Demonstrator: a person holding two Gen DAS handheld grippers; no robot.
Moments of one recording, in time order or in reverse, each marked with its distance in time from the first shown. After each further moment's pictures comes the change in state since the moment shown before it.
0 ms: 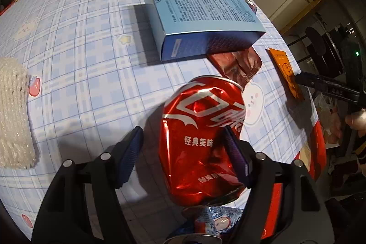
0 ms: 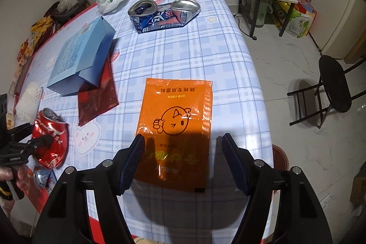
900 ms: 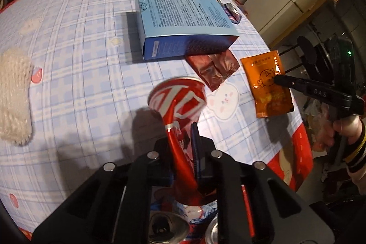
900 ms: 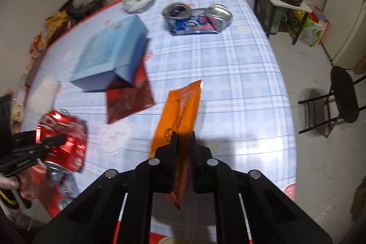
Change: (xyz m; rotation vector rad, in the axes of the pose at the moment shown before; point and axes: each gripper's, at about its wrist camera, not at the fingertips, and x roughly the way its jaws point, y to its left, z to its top) left arm -0.021 -0.023 -0.015 -0.045 -0.056 -0.064; right arm -0.020 0.039 -0.003 -0.057 -0.027 0.106
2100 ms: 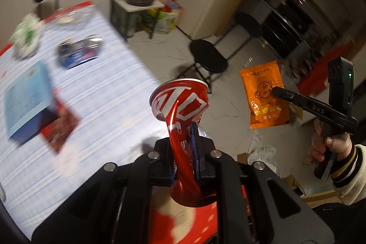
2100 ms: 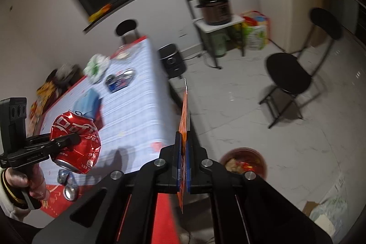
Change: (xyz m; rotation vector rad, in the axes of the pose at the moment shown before) left arm 0.017 -0.272 0.033 0.363 -0.012 -0.153; right arm -0.202 -0.195 -0.129 0.331 -0.329 -0.100
